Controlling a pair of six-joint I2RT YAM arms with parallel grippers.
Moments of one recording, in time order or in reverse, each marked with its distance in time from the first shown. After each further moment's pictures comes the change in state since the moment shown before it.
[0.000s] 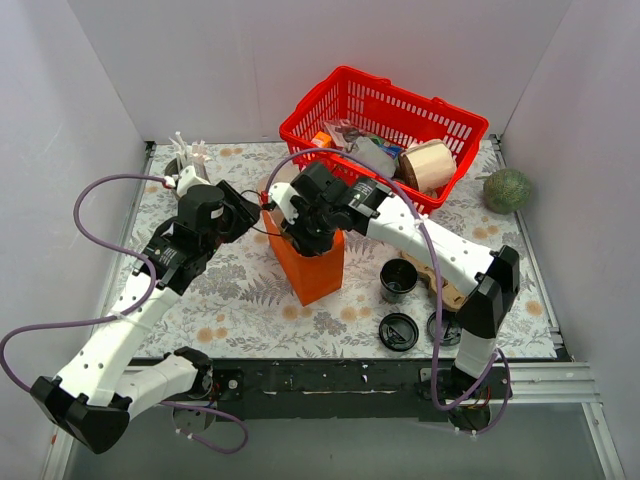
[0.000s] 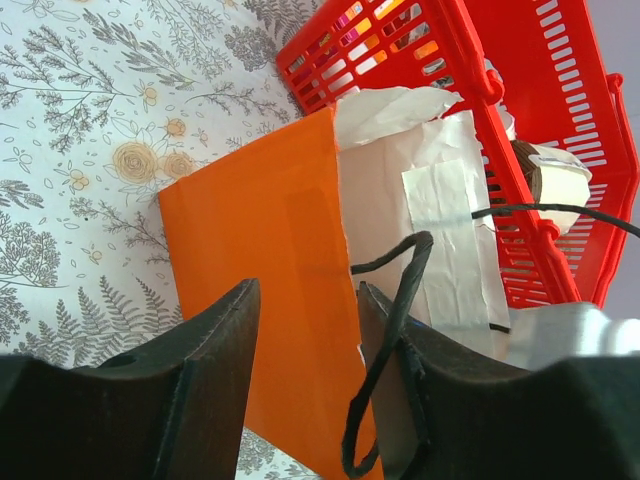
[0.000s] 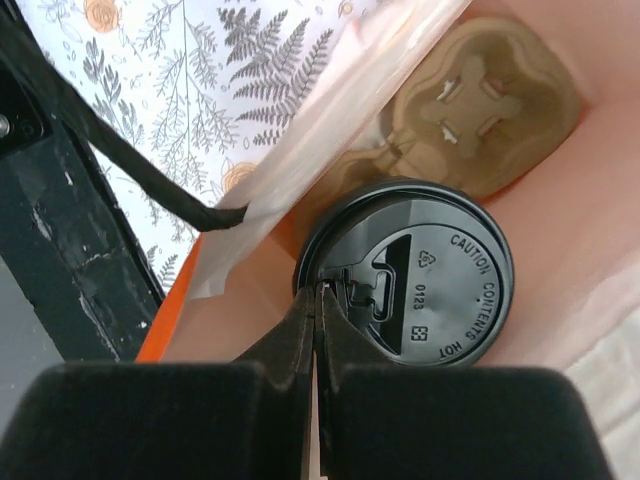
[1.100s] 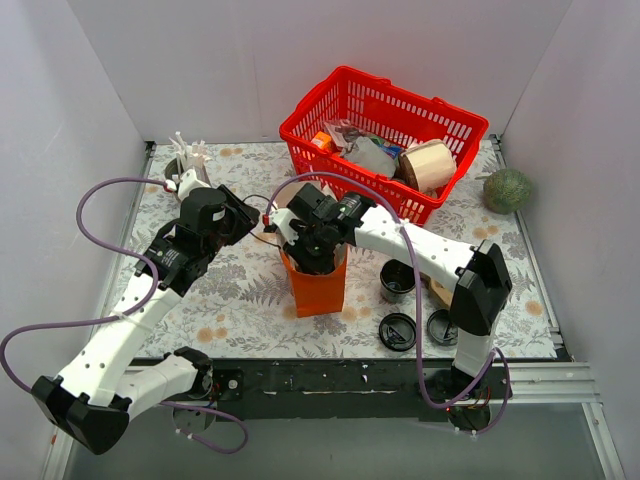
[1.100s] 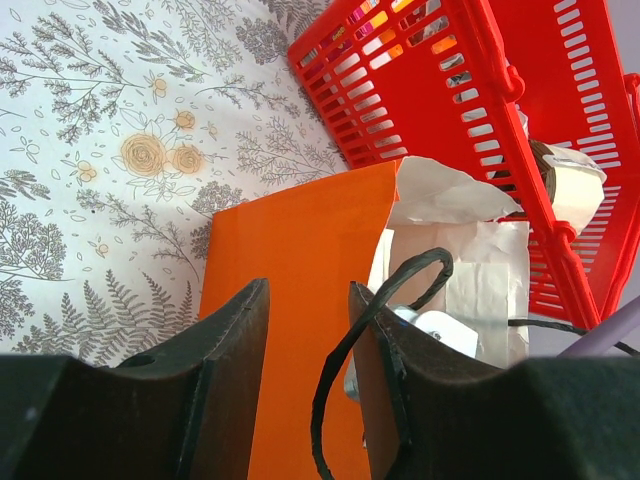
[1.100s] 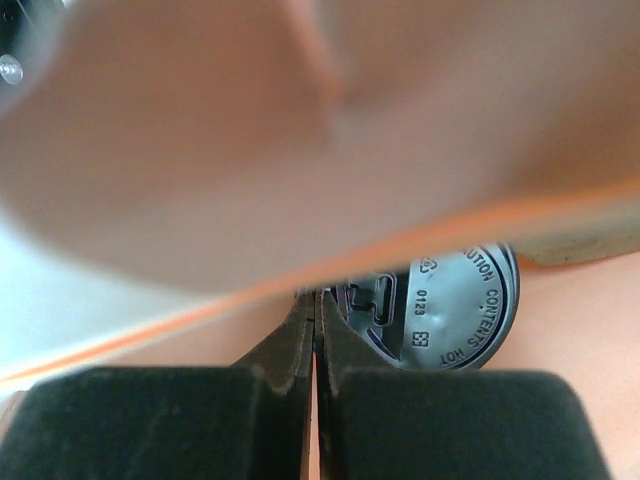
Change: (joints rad) left arm 0.000 -0.006 -0.032 0.007 -0.007 -0.014; right arm 0.012 0.043 -0.157 0.004 -0.099 0.060
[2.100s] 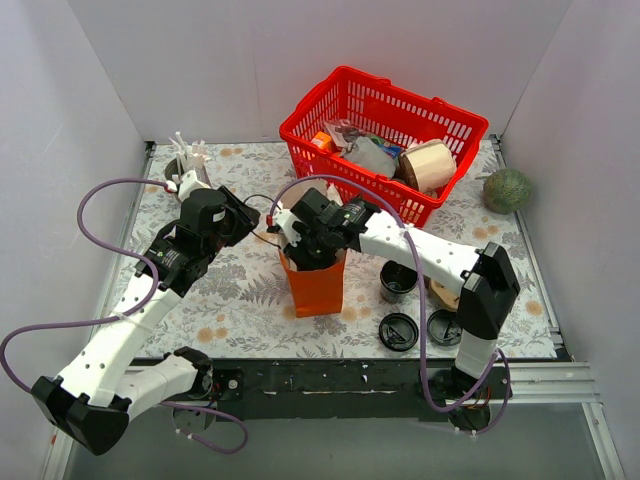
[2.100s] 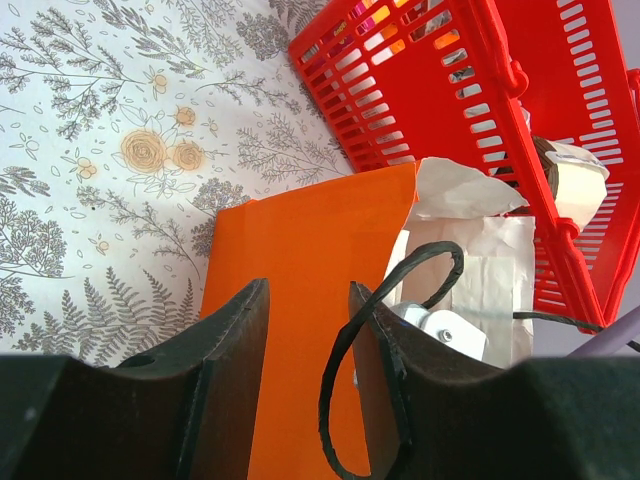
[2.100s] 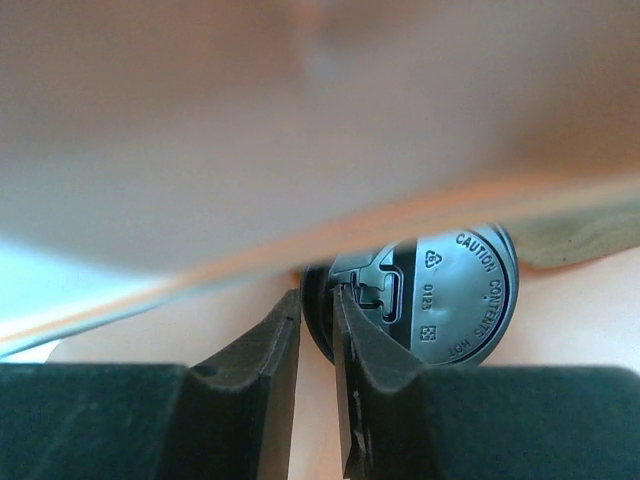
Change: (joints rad) left arm 0.000 -0.004 -0.008 0.000 0.005 -0.001; right arm 0.002 -0.045 -0.096 0.109 0.029 0.044
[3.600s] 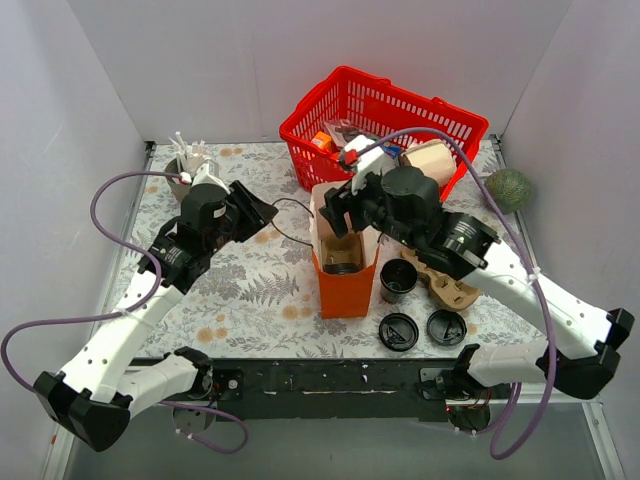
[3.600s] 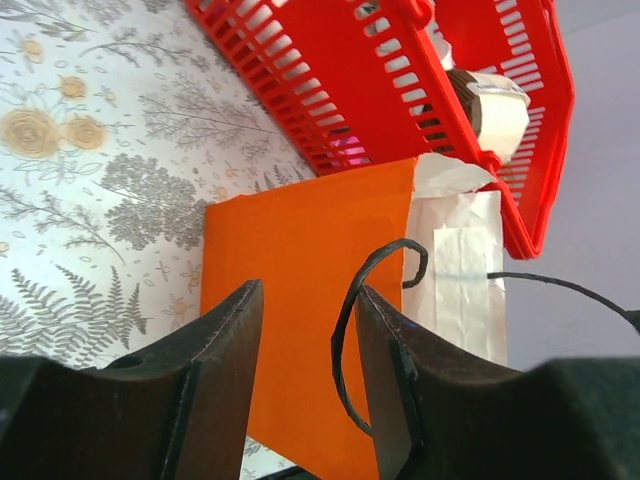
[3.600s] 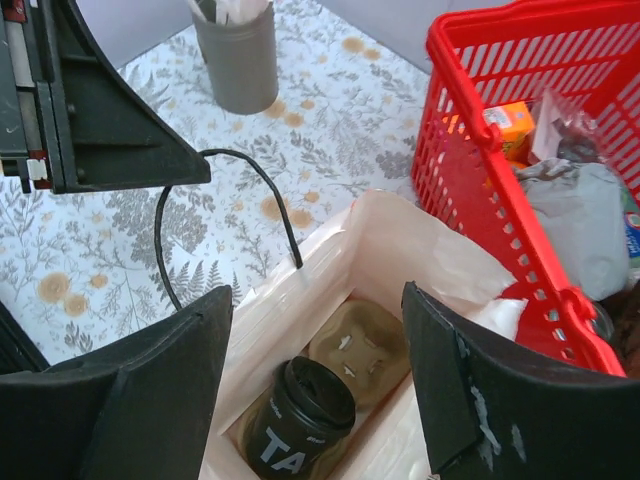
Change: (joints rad) left arm 0.000 0.013 0.003 0.078 0.177 0.018; right arm 0.000 -0.503 -0.109 0.376 0.446 0.096
